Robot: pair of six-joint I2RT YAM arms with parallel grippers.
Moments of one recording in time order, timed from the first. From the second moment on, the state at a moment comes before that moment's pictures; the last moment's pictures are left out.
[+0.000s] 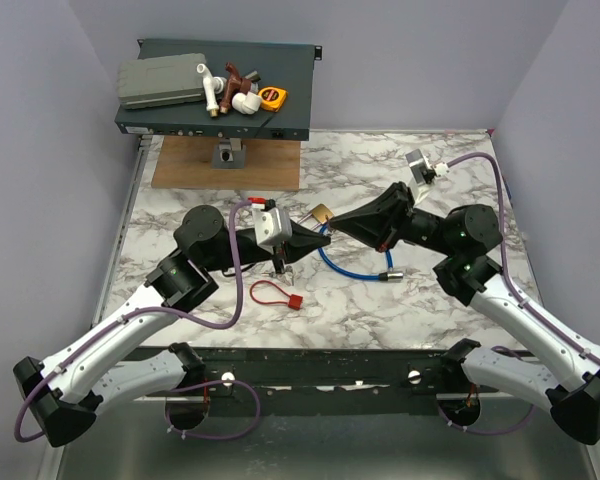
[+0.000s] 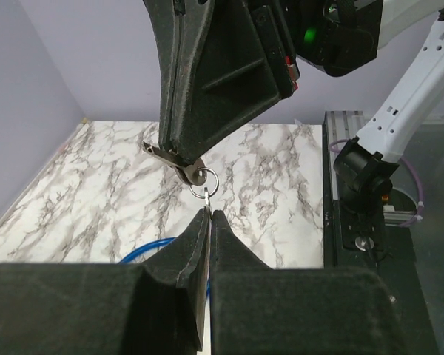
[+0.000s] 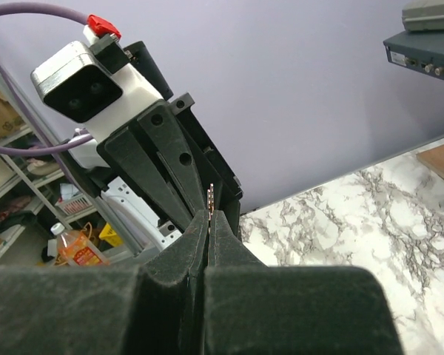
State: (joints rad) left arm -0.81 0.93 0.96 0.08 0.60 0.06; right arm 0.62 0.99 0.85 0.57 -0.70 0.69
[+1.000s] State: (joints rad) left arm -0.85 1.10 1.39 -0.72 0.57 0.62; right arm 0.62 0.81 0.82 0.31 -0.50 0.53
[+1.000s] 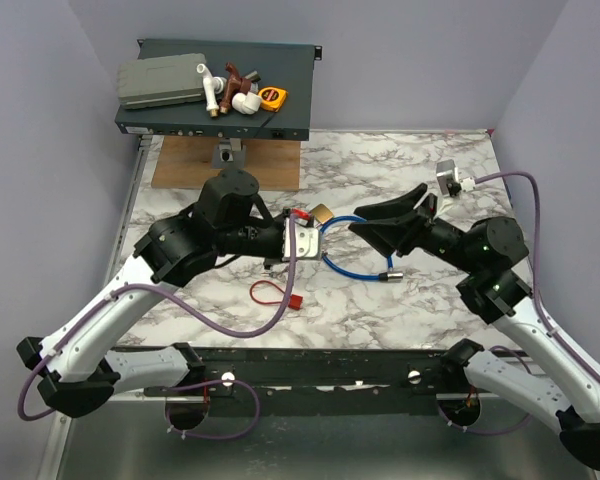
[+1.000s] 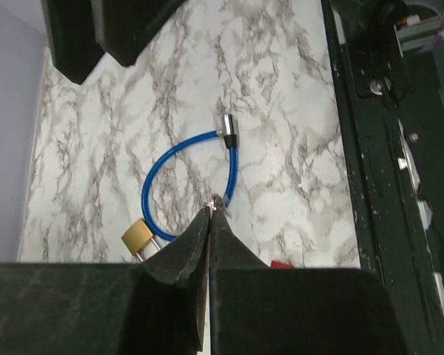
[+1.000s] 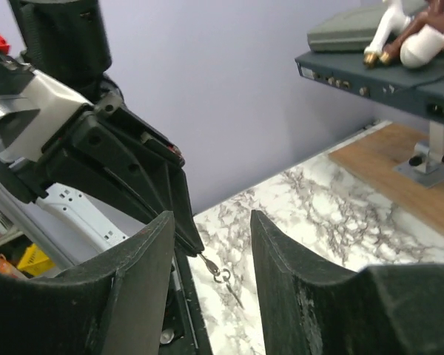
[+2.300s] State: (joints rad) left arm -0.82 1.31 1.79 -1.00 0.69 0.37; right arm 0.64 0.98 0.61 0.97 -0.84 0.52
